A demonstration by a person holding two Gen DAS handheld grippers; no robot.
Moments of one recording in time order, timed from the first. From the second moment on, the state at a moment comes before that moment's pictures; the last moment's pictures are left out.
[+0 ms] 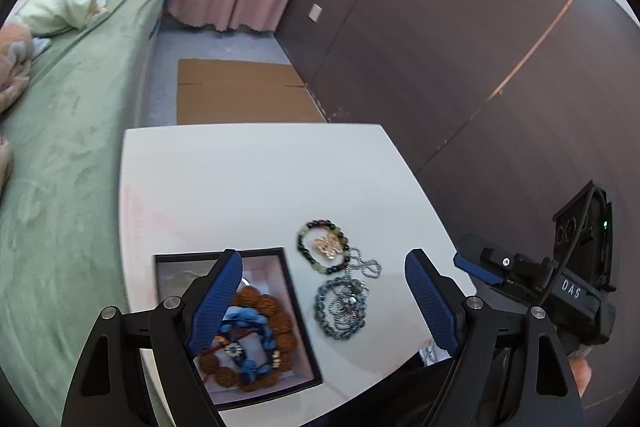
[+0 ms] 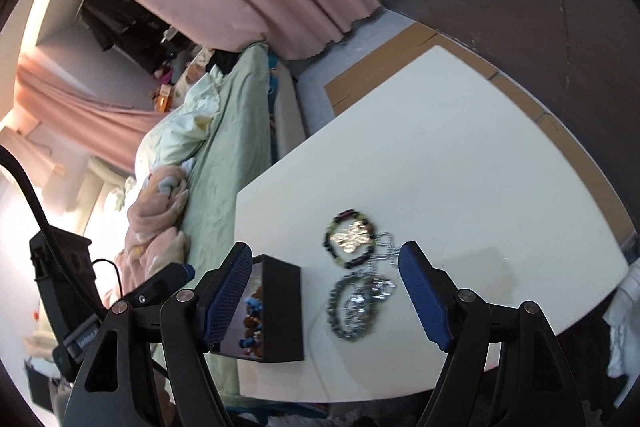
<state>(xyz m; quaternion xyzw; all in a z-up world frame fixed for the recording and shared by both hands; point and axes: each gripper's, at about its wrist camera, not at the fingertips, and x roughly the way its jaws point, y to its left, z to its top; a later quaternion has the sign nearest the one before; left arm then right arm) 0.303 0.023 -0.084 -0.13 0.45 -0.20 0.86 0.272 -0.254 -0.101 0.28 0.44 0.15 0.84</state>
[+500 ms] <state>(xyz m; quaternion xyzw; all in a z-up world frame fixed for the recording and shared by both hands) 0.309 -0.049 -0.121 -0.09 0.53 -0.26 0.80 0.269 -0.305 -0.116 0.31 0.46 0.13 0.82</state>
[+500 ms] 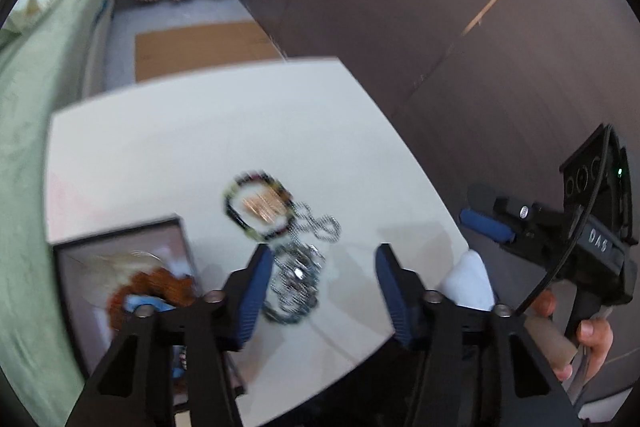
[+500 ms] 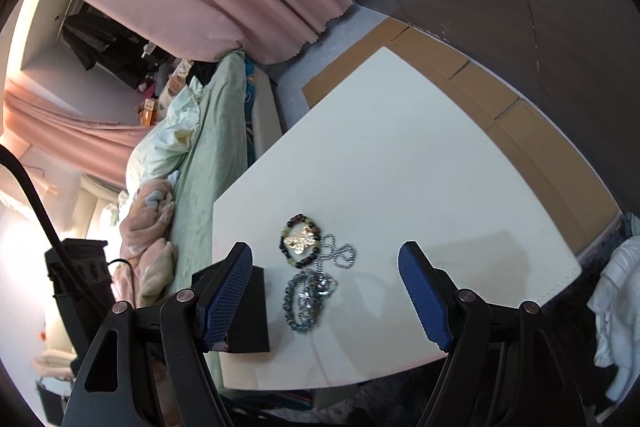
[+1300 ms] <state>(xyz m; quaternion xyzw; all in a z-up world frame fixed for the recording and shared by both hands) 0.297 -0.112 -0.183 0.07 0.59 -0.17 0.79 0.265 -0.335 -0.134 0.33 0.48 0.12 0.80</state>
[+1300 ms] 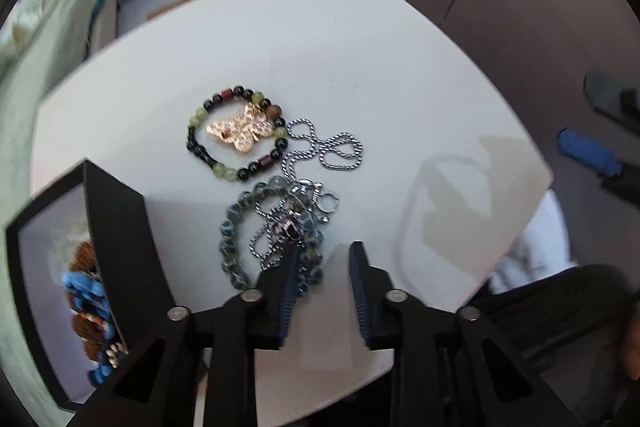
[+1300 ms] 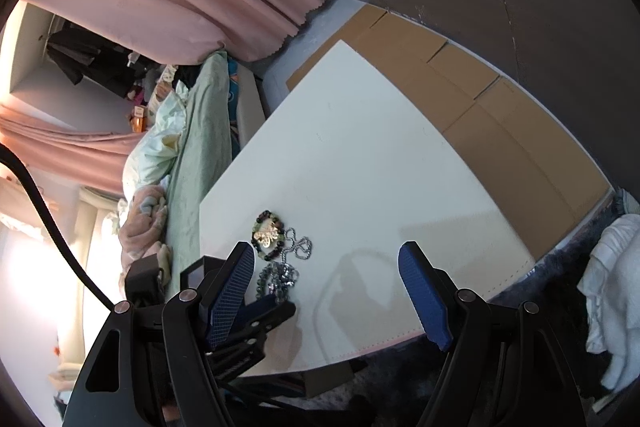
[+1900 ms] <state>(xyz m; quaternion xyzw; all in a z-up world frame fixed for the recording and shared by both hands) 0.312 -0.060 -0.116 -0.04 0.51 -0.19 0.84 0.276 -0.288 -0.145 0.29 0.52 0.15 0.79</state>
